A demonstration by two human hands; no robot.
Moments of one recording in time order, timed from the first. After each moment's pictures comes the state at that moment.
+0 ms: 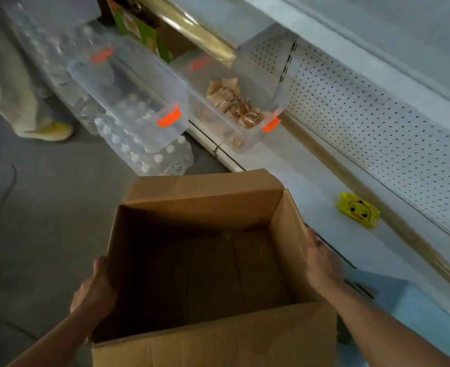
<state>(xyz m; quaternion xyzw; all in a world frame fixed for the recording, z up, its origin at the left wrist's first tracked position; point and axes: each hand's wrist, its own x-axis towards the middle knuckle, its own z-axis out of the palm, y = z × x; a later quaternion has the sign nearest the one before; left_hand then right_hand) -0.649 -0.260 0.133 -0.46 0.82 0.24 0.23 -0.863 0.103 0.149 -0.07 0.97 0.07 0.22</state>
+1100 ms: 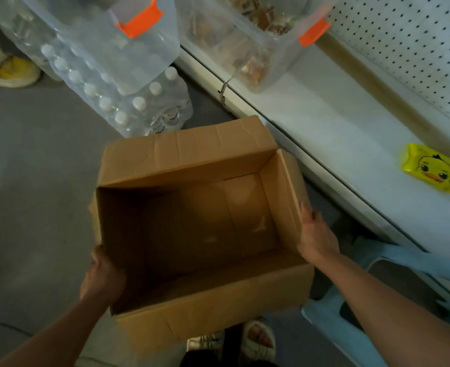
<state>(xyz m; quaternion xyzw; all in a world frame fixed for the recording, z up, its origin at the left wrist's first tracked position) -0.672 -0.275 -0.074 -0.53 0.77 0.24 0.26 -0.880 0.062 -0.074 -0.09 0.95 -0.04 0.30</state>
